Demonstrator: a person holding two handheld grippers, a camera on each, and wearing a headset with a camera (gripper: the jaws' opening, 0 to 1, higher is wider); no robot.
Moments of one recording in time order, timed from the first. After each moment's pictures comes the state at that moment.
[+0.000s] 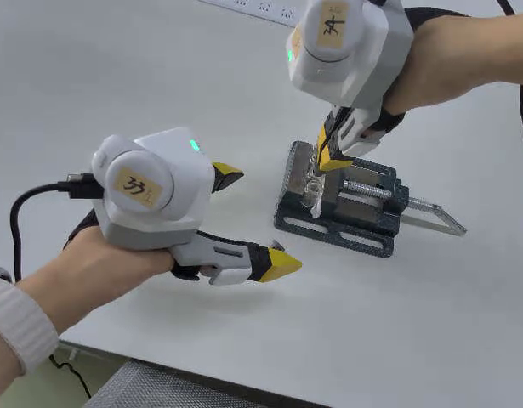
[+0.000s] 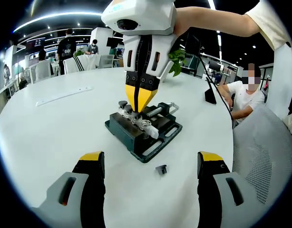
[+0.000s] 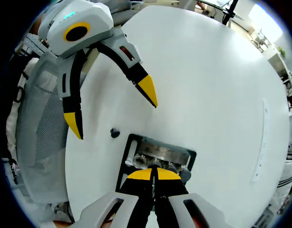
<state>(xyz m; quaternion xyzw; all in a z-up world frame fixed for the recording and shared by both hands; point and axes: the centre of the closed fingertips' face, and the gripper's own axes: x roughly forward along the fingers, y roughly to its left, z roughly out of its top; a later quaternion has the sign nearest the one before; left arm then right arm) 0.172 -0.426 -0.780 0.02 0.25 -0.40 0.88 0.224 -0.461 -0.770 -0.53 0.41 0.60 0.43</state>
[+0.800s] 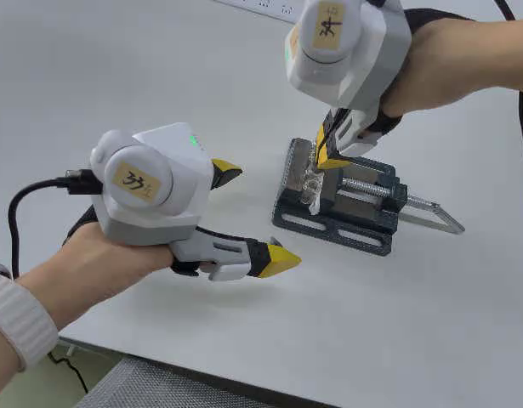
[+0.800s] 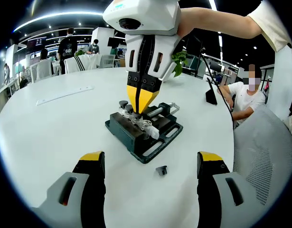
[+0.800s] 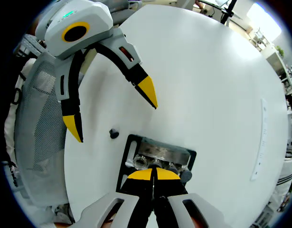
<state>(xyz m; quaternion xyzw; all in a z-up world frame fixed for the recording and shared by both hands) 0.172 -0.429 -0.779 0.01 0.25 -0.40 0.88 0.224 -0.461 -0.773 -0.53 0.41 0.59 0.44</state>
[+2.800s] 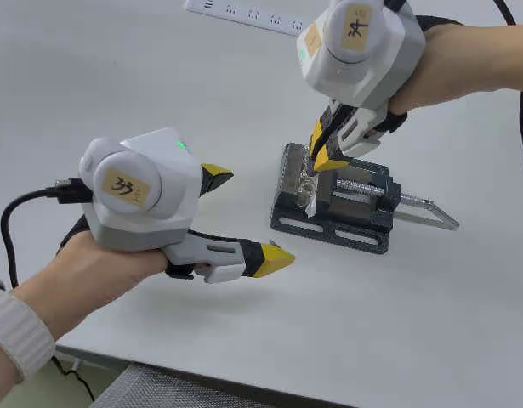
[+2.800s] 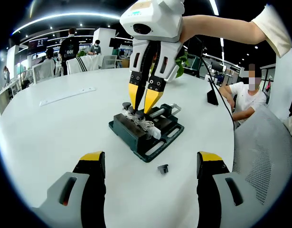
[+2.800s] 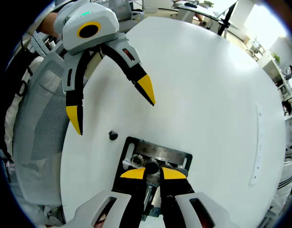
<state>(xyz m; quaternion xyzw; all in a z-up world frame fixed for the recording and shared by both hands) 0.171 -0.423 -0.774 0.02 0.24 -0.39 0.89 0.230 -0.460 -0.768 -0.50 0.37 0.63 0.47</state>
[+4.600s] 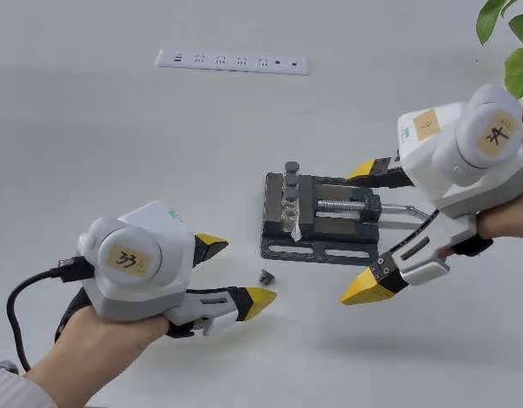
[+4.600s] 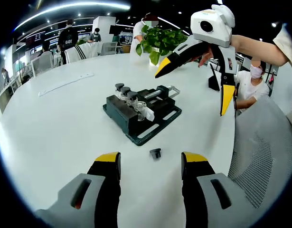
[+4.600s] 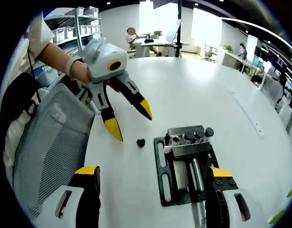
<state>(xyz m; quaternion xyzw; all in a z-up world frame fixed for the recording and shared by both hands) 0.148 -0.427 -0.798 0.06 0.31 -0.38 0.87 0.166 -0.517 -0.762 -0.29 0.33 0.61 0.66</state>
